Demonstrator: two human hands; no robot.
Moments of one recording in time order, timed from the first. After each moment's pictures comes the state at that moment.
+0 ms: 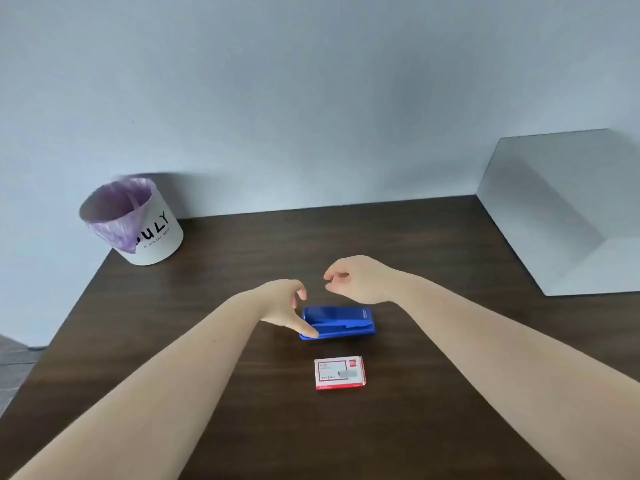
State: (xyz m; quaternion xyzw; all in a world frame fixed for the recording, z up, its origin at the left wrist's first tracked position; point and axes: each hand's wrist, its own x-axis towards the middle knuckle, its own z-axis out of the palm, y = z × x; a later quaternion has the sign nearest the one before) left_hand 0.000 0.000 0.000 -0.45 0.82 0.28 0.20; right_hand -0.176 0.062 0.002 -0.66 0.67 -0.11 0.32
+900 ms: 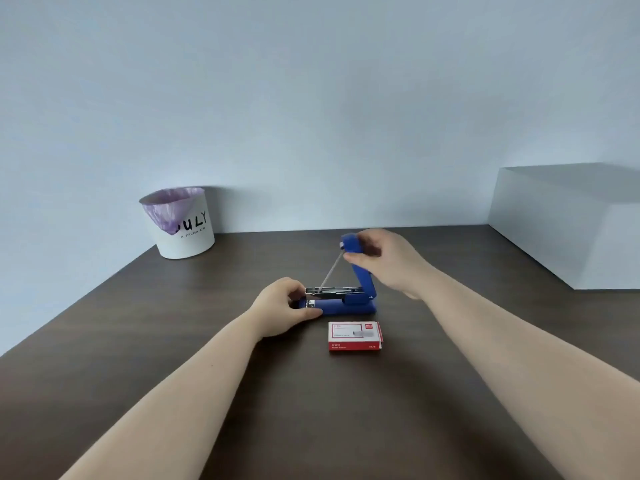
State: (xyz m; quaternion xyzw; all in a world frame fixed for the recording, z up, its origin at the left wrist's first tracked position) left_hand 0.050 0.042 -0.099 -0.46 0.83 0.22 -0.22; right_hand -0.153 0.120 -0.038 -0.62 0.60 -0.46 0.22
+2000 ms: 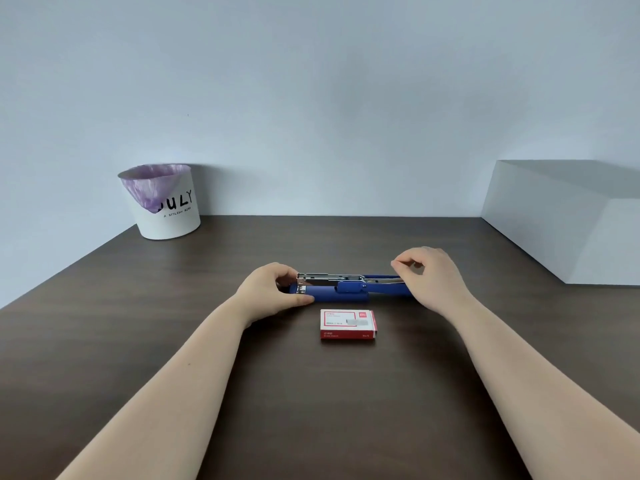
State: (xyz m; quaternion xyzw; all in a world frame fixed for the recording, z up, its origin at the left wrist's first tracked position) left_hand 0.050 0.037 -0.106 -0.45 0.80 0.29 -0.27; right_hand -0.198 0.146 -0.086 -0.56 0.73 -0.39 0.00
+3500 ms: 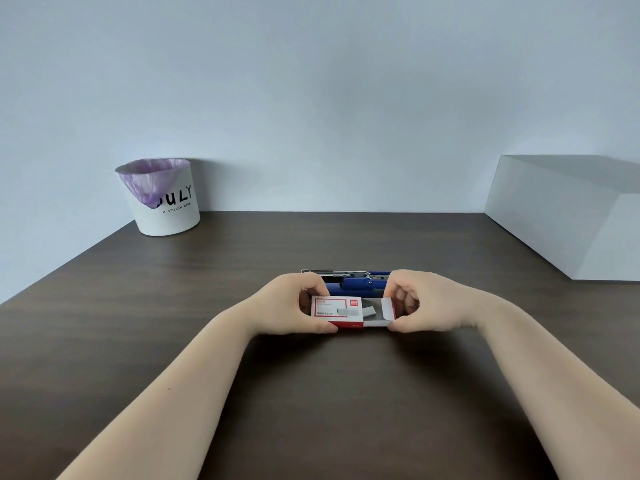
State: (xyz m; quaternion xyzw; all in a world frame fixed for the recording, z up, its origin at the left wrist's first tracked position) left_hand 0.049 0.071 -0.093 -0.31 0.88 0.31 -0.18; right_hand -0.182 0.175 -0.072 -0.69 0.66 -0.18 0.23
